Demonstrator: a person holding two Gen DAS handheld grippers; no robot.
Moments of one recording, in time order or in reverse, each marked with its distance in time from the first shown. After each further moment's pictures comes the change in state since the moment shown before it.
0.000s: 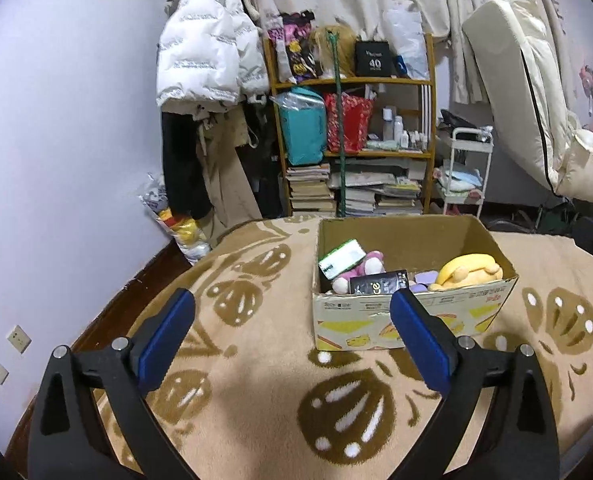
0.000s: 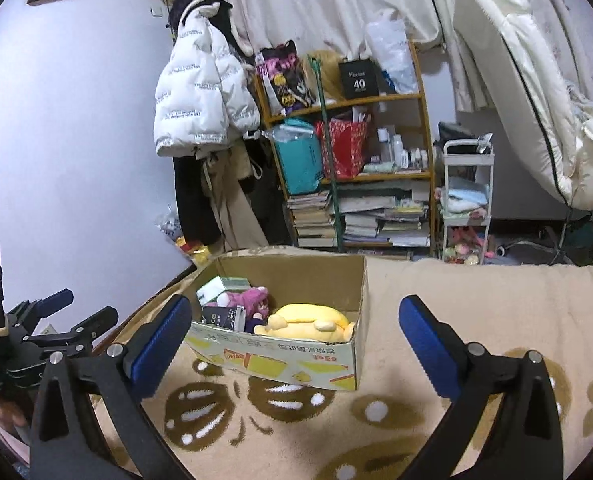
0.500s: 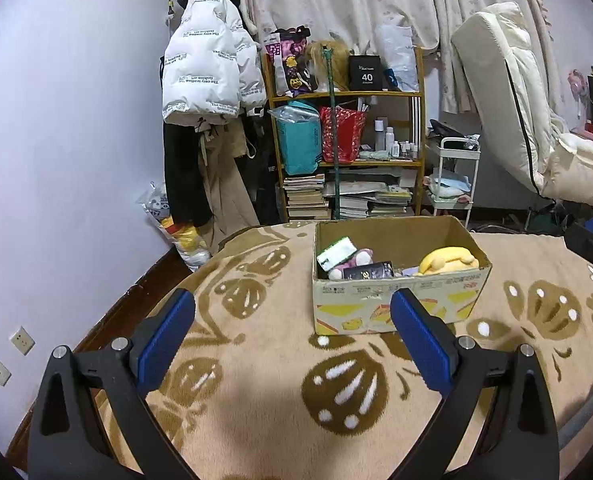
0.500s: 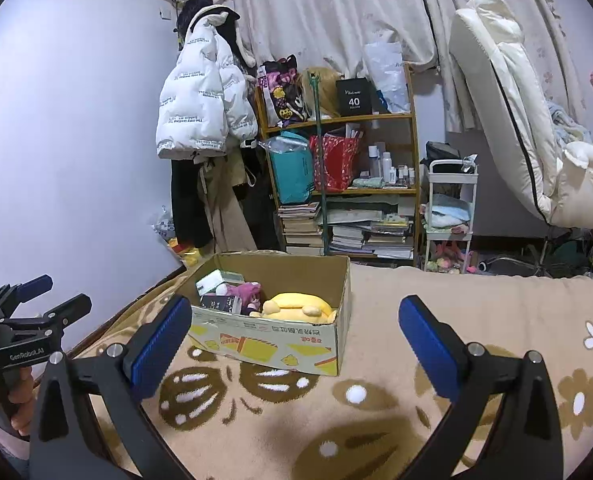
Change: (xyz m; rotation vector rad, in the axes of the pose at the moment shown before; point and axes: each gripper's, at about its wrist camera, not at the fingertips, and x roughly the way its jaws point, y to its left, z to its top) left arm -0.053 0.009 -0.012 0.014 -0.031 -0.030; right arm -0.046 0.010 -0.012 -0.049 -0.041 -0.048
